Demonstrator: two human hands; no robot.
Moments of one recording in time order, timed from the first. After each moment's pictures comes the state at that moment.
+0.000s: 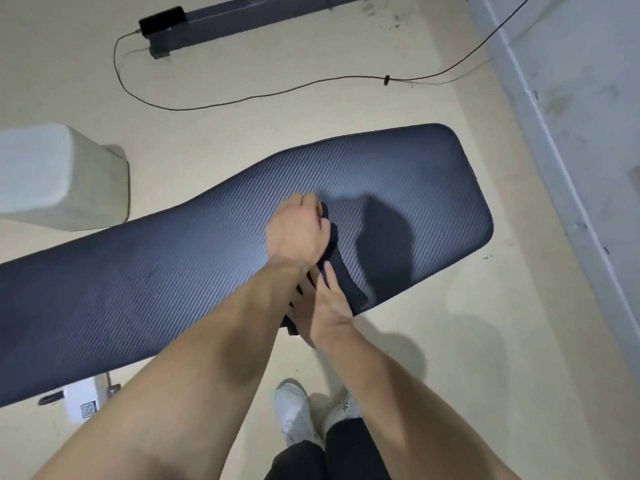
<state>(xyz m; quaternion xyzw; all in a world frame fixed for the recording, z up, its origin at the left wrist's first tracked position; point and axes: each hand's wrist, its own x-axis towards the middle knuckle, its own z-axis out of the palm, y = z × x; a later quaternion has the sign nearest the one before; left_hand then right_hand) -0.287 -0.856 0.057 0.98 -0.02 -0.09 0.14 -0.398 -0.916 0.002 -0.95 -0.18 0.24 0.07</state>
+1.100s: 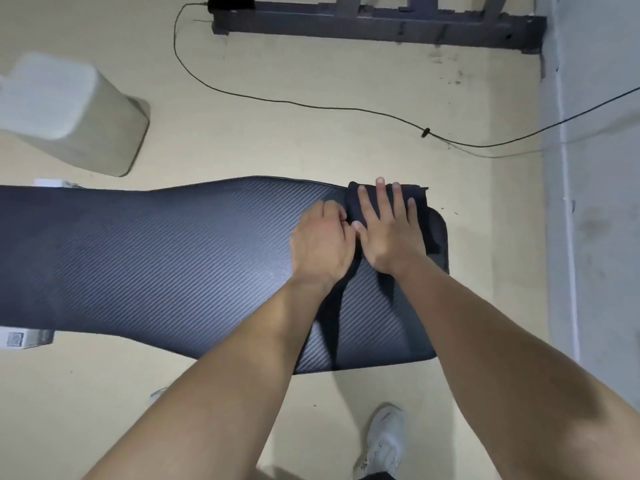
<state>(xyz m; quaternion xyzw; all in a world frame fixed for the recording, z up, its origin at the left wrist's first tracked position) -0.205 -0.996 0.031 0.95 0.16 -0.04 0.25 -0.146 -1.128 -0.020 -0.96 -0.22 0.19 0.01</state>
